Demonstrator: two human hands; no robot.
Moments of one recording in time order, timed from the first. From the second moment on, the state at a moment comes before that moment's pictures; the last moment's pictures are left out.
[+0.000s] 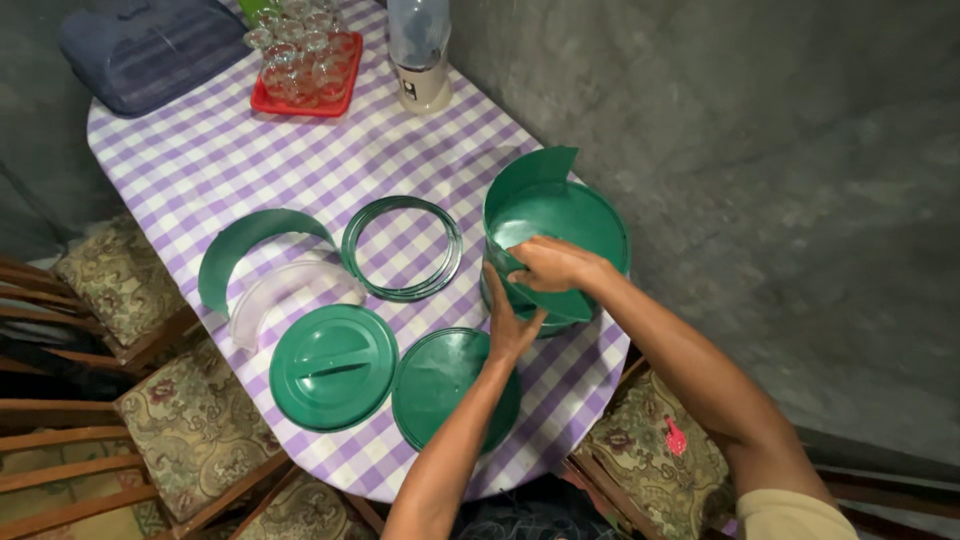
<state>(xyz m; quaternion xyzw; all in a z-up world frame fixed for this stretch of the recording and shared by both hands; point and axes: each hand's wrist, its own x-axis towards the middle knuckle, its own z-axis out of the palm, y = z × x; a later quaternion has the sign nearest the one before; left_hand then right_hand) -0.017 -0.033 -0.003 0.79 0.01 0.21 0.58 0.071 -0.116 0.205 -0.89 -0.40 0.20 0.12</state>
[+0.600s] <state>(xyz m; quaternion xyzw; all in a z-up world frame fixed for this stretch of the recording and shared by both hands) -0.022 -0.032 0.021 0.79 0.04 0.21 0.58 0.109 -0.112 0.205 -0.87 -0.44 0.21 0.10</state>
